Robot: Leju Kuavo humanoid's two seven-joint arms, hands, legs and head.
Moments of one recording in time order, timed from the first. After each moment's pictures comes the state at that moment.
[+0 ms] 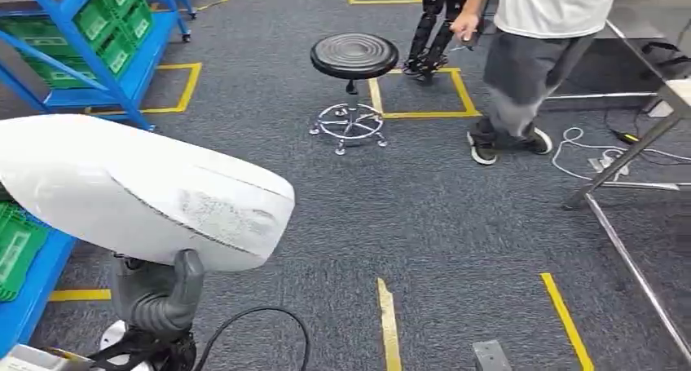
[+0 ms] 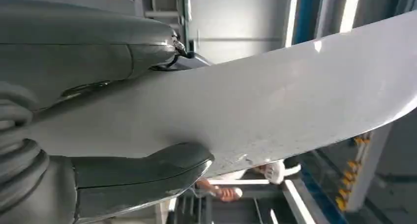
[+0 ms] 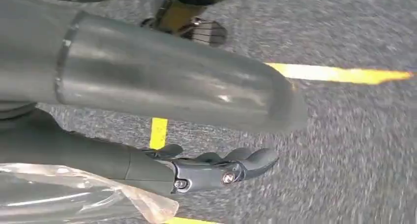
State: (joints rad) left arm 0.16 0.00 -0.54 -1.95 -0.07 0.30 -0.70; right arm -0.10 0.15 -0.70 -0.20 0.97 -0.13 -0.36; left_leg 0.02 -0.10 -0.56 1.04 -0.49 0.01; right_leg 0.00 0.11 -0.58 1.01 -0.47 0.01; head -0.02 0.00
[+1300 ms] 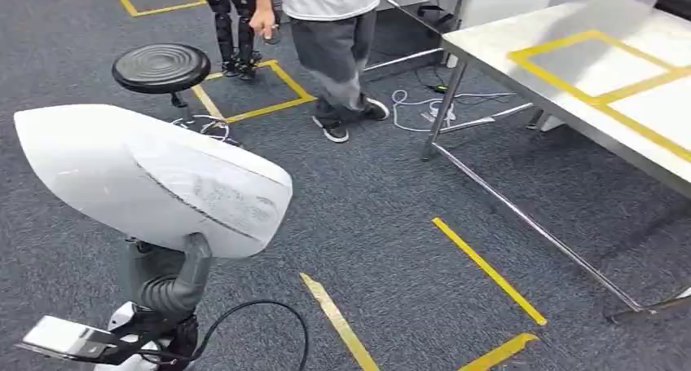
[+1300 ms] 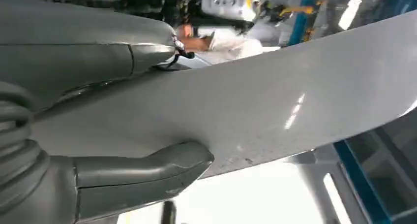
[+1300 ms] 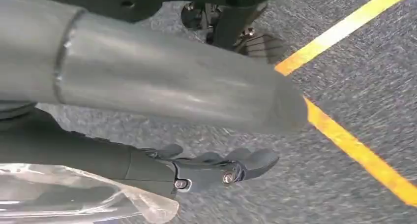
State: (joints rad) left arm 0.11 0.01 -0.49 -1.89 -0.06 0.29 -0.70; right arm -0.09 0.15 -0.85 -0.20 0.86 -0.14 -0.11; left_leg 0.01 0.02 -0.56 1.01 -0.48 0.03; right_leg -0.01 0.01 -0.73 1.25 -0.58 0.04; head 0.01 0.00
